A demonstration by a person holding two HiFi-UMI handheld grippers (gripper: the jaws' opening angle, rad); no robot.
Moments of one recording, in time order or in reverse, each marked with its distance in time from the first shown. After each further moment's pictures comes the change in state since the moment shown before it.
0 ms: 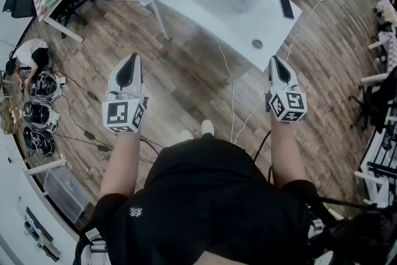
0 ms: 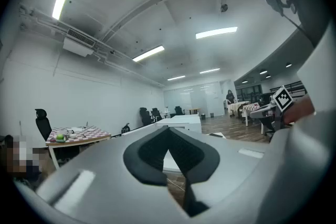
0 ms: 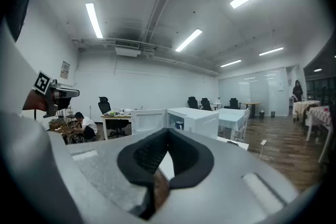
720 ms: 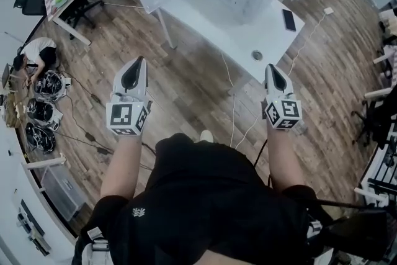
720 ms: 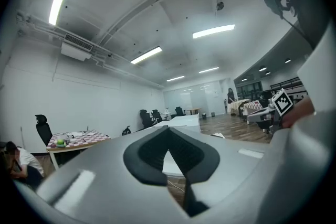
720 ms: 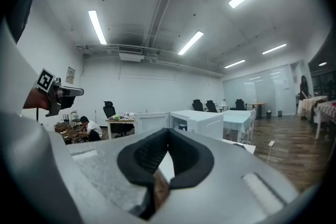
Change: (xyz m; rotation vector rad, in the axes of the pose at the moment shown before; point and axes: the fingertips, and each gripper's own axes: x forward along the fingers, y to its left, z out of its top) left arm 0.010 -0.042 0.016 0.035 -0.009 0.002; right arm -0.001 -0.016 -0.007 0.011 -0.044 0.054
